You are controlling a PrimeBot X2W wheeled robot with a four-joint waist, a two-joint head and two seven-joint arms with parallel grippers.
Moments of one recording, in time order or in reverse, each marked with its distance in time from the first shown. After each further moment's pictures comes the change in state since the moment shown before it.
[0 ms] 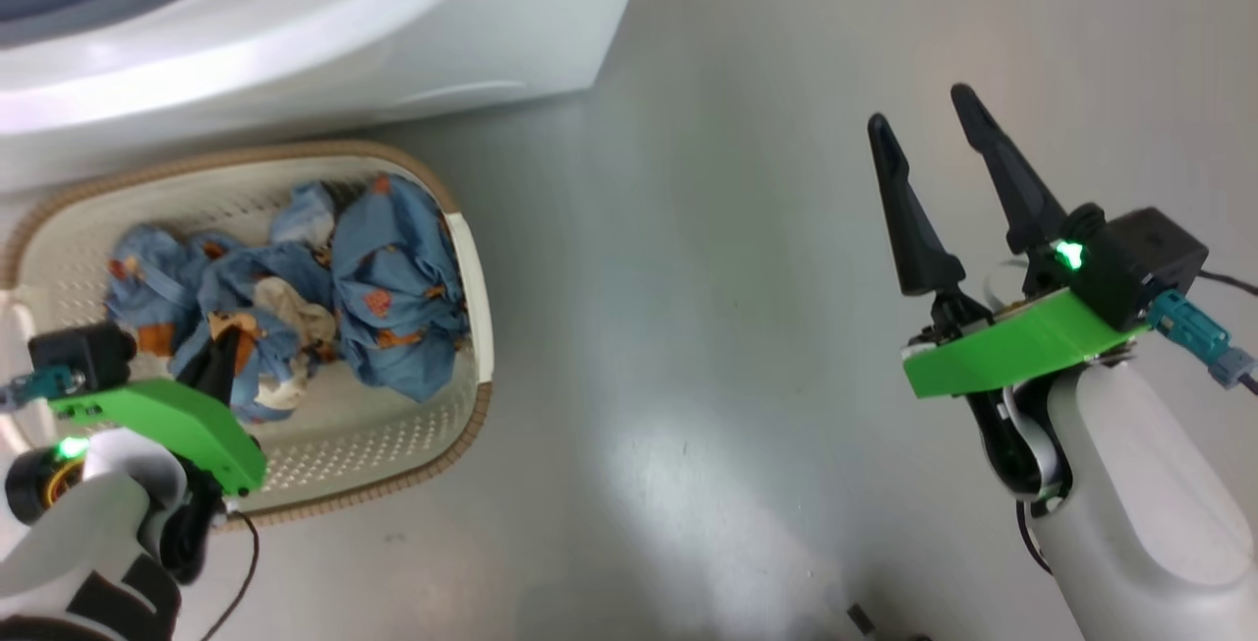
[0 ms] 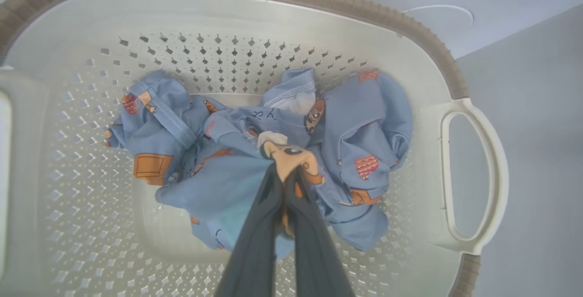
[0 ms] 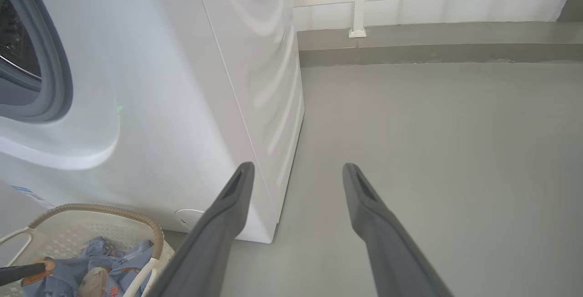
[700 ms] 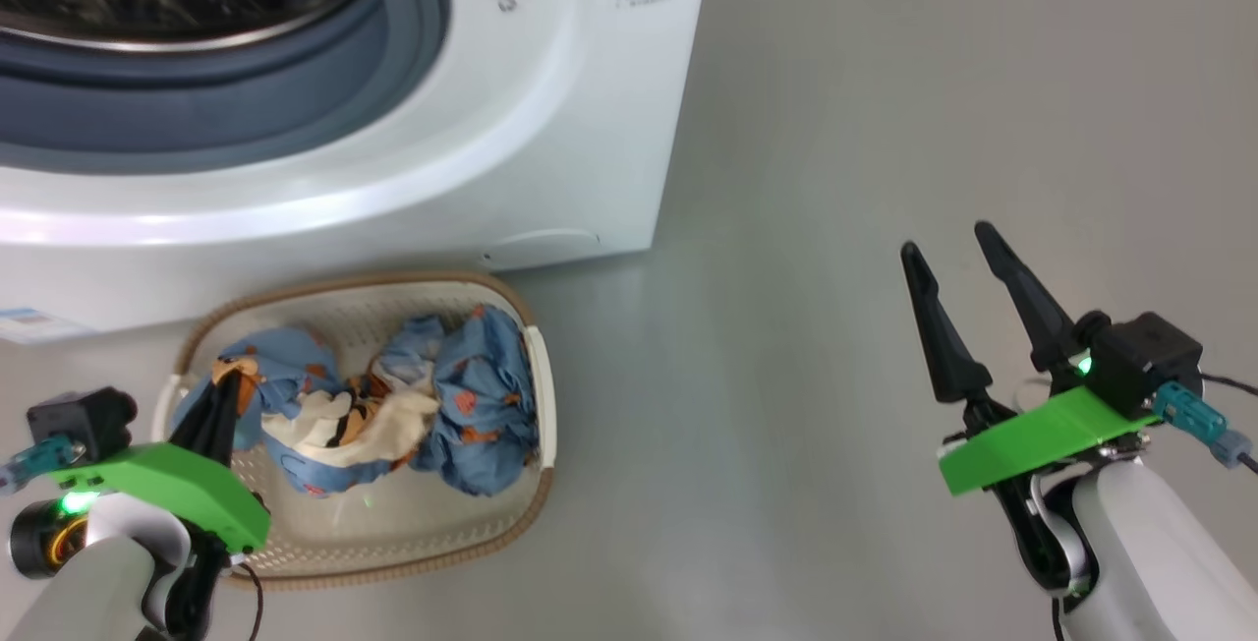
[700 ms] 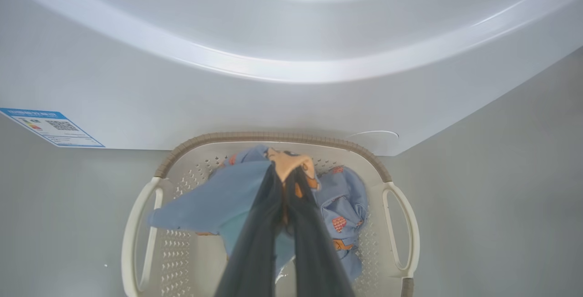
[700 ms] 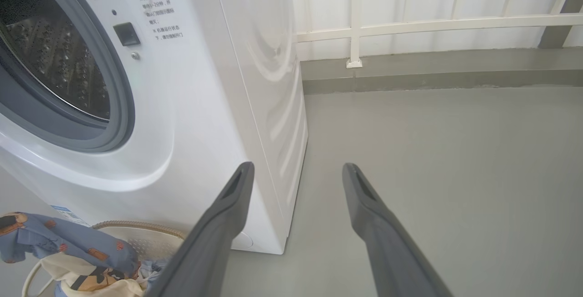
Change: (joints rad) left arm 0.186 0.006 0.242 -0.162 0.197 0.000 -0.026; right arm 0.155 -0.042 -0.014 0.048 0.053 0.000 0.000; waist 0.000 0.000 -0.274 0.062
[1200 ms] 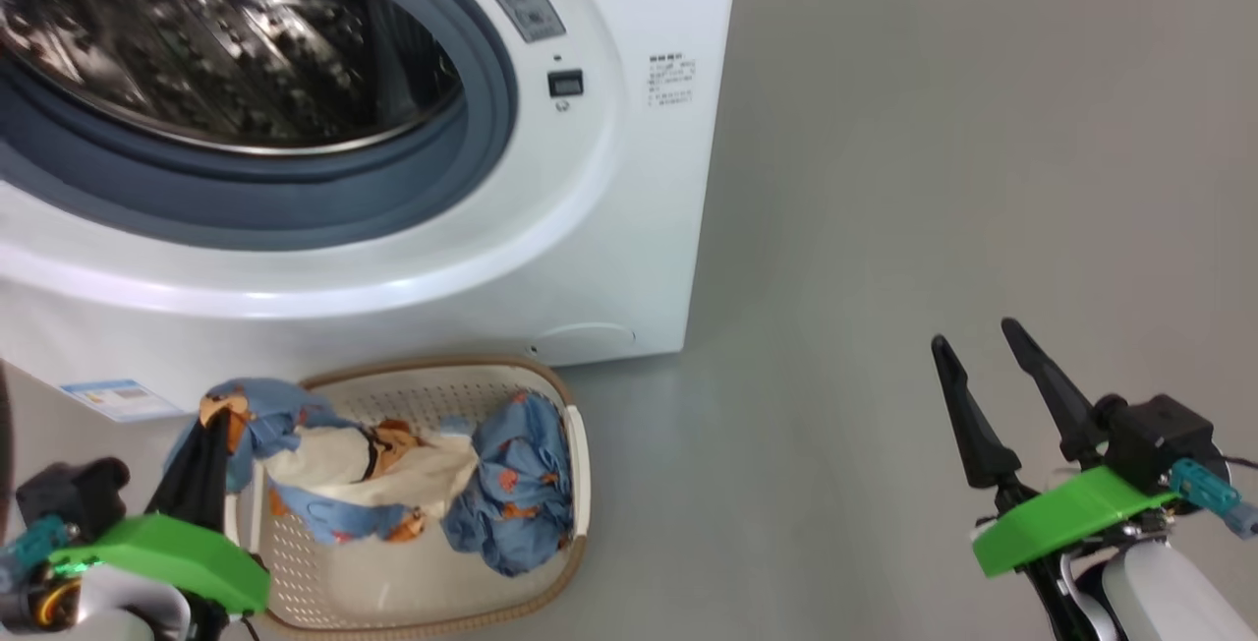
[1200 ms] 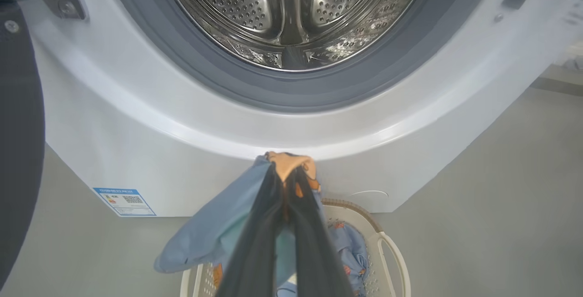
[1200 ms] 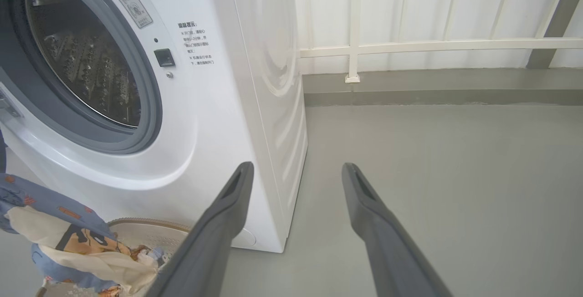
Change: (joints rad) left arm 0.239 -0.049 0.356 -0.238 0.325 0.000 0.000; right arm 0.134 -0.045 -0.010 0.014 0.017 0.000 0.000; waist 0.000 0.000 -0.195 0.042
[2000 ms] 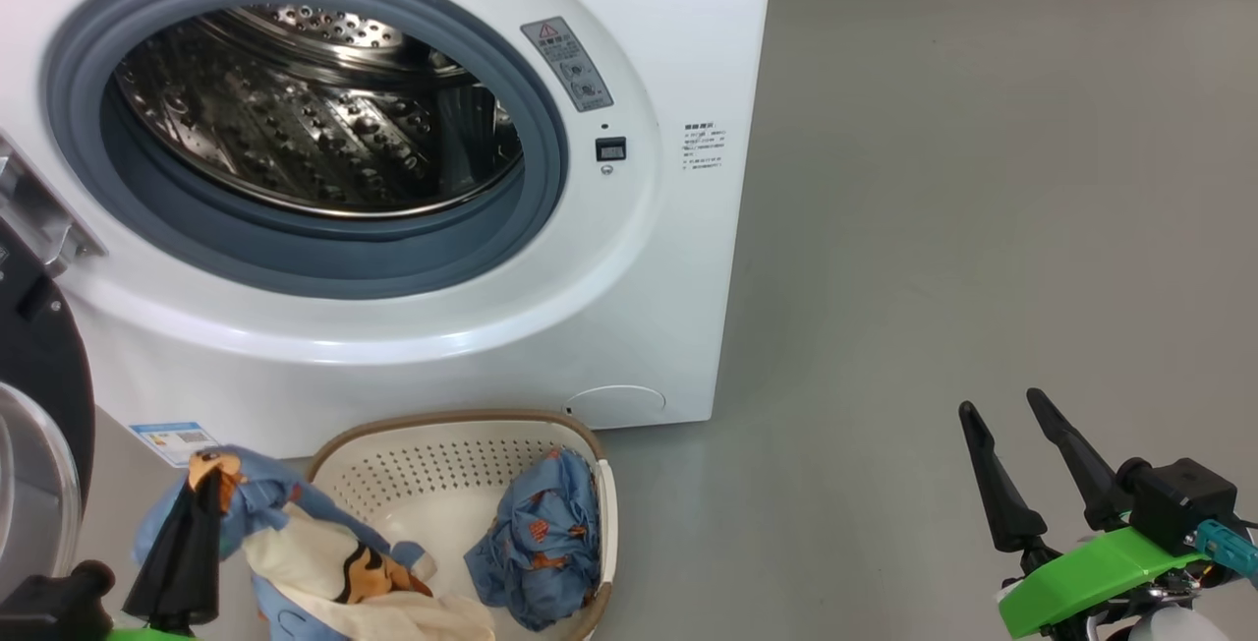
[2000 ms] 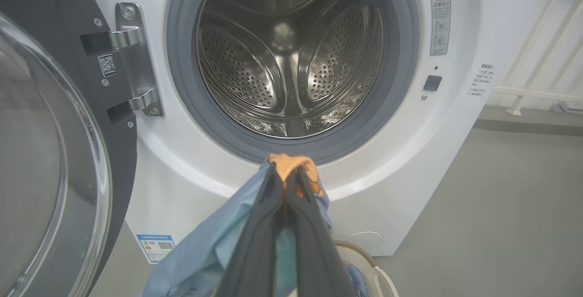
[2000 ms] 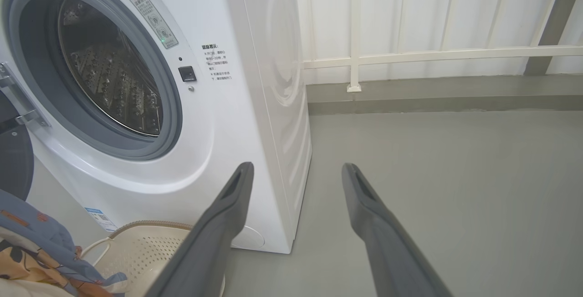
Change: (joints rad) left arm 0.338 -0.070 0.230 -0.425 0.198 0.026 -0.002; right arm 0.128 -0.021 -0.028 -0.011 0.037 0.000 0.000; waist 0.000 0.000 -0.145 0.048
